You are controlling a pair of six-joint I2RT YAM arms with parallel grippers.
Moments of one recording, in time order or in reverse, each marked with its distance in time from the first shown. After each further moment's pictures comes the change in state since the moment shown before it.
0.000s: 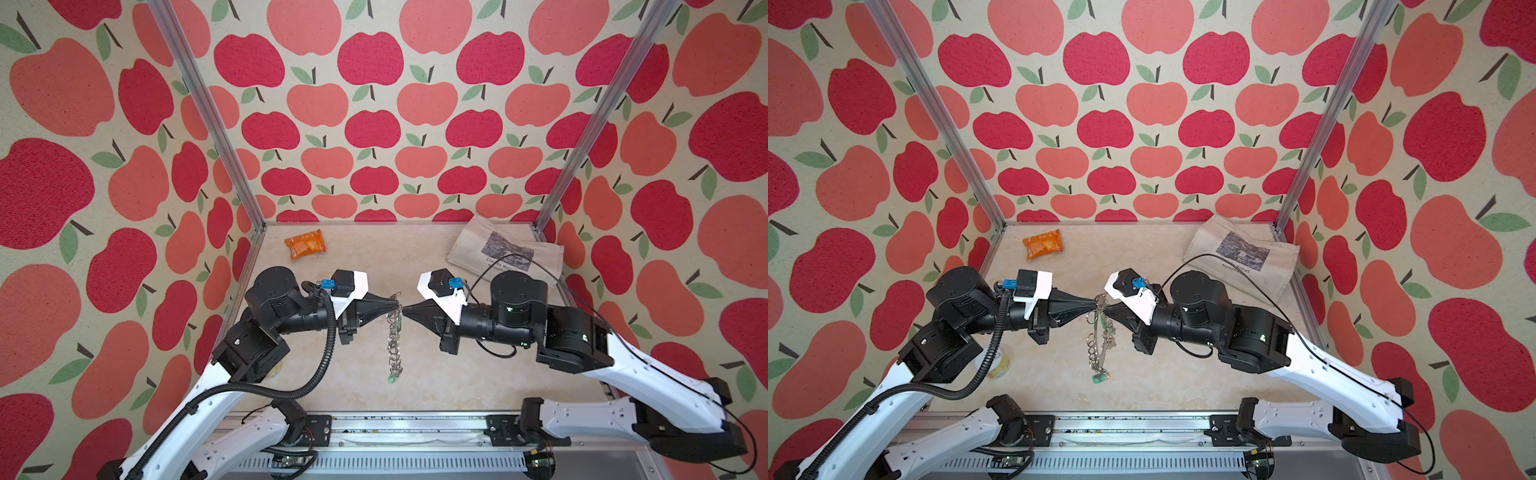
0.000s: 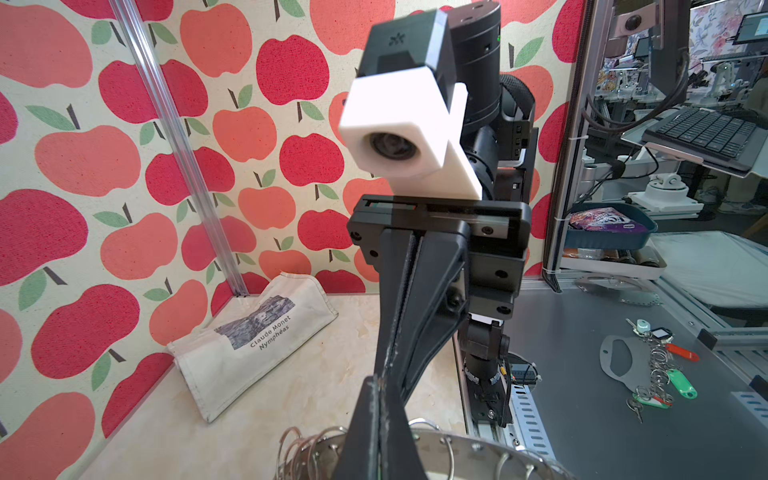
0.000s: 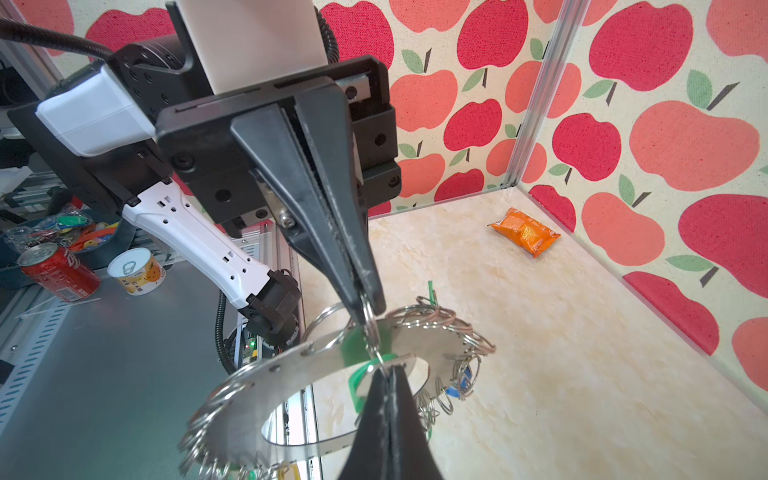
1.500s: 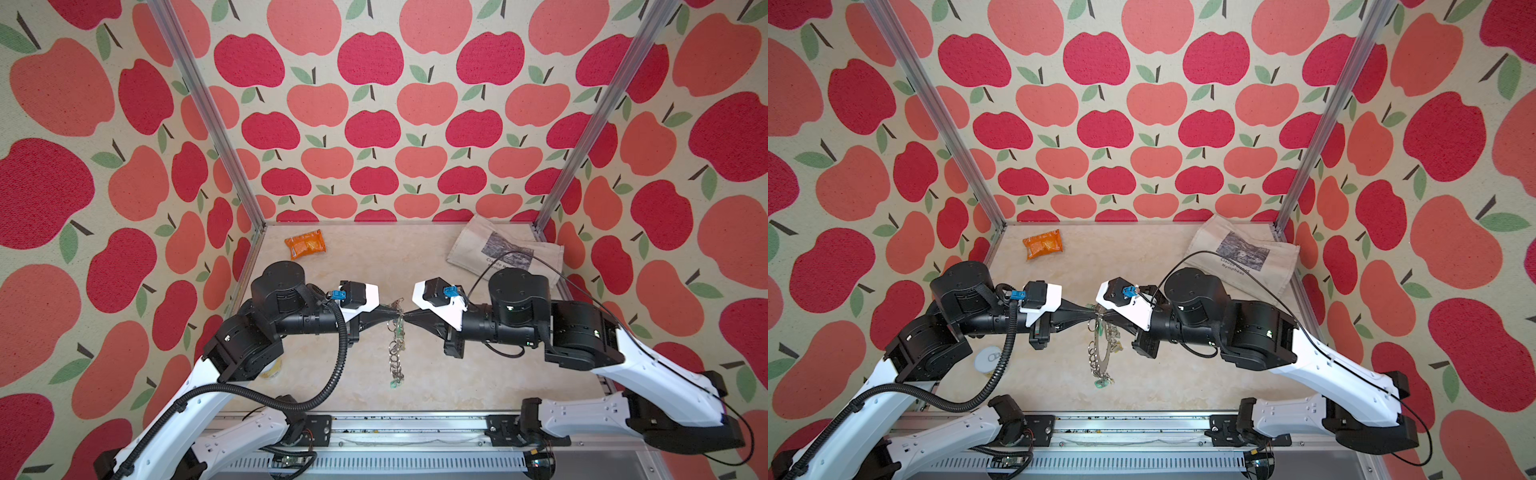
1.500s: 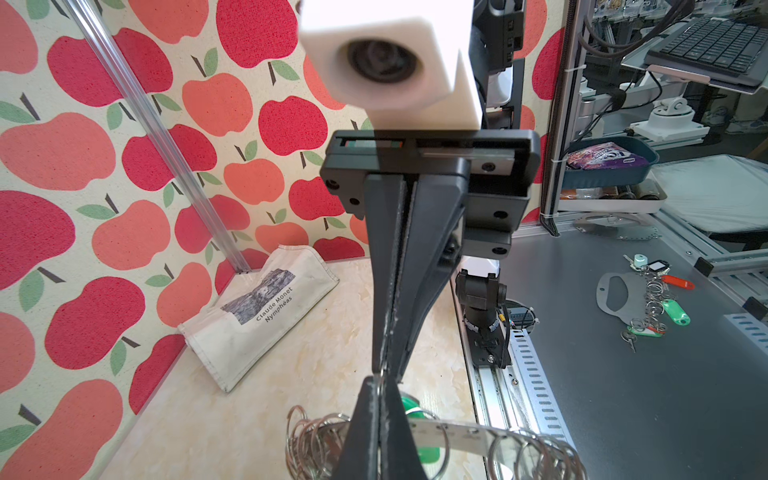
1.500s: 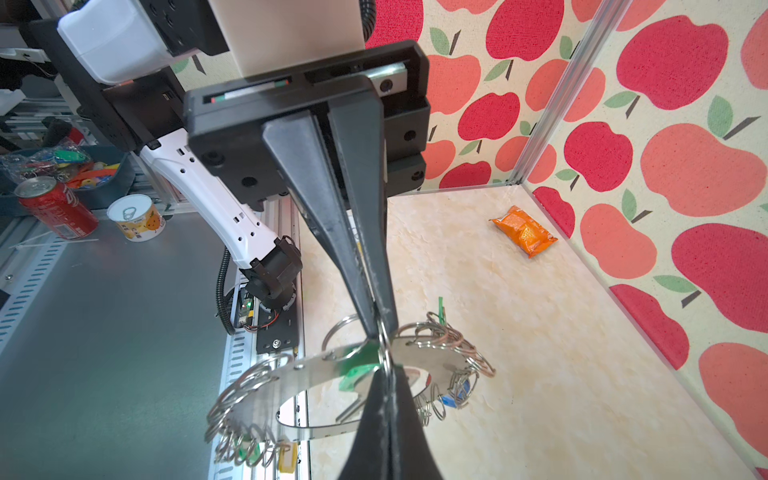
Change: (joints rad) left arm -0.077 0.051 0.147 -0.293 -0.064 0.222; right arm 0.053 0.056 0.157 -0.174 0.032 -0.126
